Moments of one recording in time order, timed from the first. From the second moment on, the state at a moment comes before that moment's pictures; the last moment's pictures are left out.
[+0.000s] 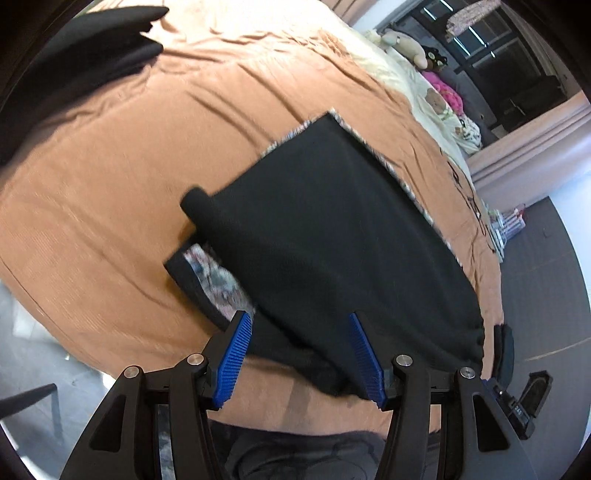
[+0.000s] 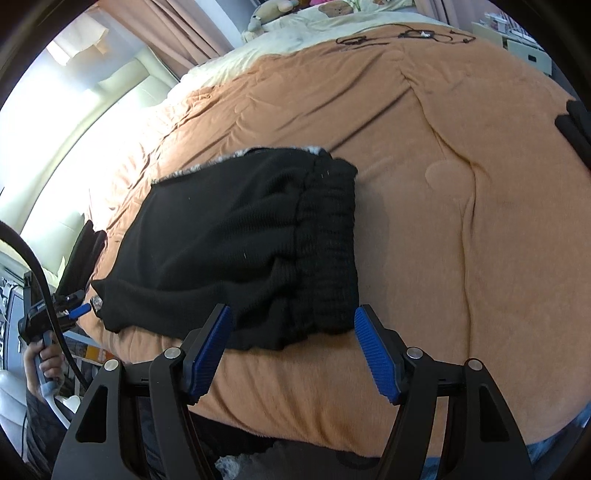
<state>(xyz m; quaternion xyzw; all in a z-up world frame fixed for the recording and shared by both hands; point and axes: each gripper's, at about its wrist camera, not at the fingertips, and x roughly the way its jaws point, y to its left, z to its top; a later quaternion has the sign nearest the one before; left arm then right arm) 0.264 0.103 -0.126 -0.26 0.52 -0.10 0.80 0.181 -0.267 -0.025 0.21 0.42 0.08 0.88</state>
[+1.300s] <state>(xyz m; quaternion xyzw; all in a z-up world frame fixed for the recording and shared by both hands) 0.252 0.114 -0.160 -0.34 0.50 -0.08 0.79 0.209 -0.264 -0.051 0.20 0.47 0.10 0.85</state>
